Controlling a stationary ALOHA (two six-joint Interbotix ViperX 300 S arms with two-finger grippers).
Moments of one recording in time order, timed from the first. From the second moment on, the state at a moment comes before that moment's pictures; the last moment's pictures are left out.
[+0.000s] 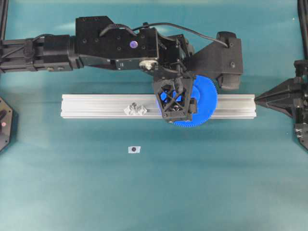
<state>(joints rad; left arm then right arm) 0.06 0.32 -0.37 0.02 1.14 0.06 -0.09 -1.07 1.28 0.04 0.23 0.17</state>
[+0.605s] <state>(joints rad) 0.06 0.32 -0.37 0.02 1.14 0.06 -0.09 -1.07 1.28 0.04 0.23 0.17</state>
